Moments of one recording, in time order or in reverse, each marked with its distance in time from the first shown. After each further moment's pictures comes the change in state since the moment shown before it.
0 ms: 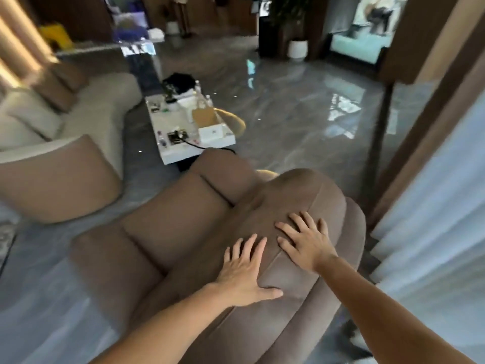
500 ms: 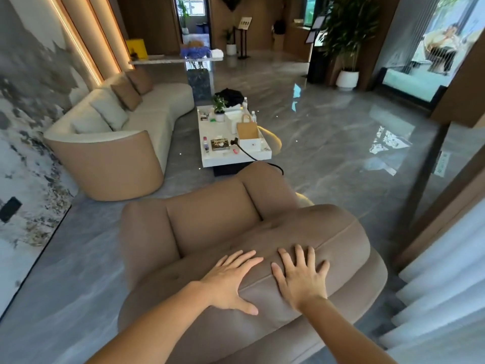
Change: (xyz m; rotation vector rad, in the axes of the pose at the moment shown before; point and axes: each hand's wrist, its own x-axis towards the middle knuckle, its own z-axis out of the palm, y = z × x) left_hand -0.095 -0.049 -0.013 -0.142 -0.079 0.012; right_hand -0.059 -0.091 0.037 -0.048 -0.005 0.085
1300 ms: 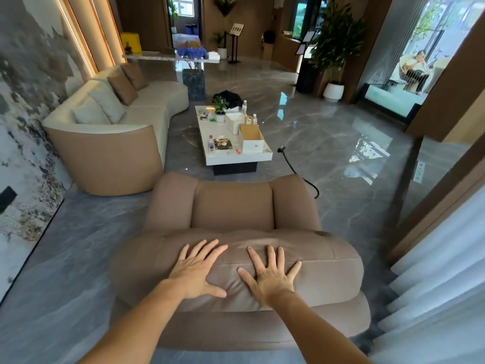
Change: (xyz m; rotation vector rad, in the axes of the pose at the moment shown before) left_hand -0.159 -0.174 -0.008 0.153 0.128 -0.182; right_hand -0.064 -0.221 0.022 0.084 -0.180 -0.022
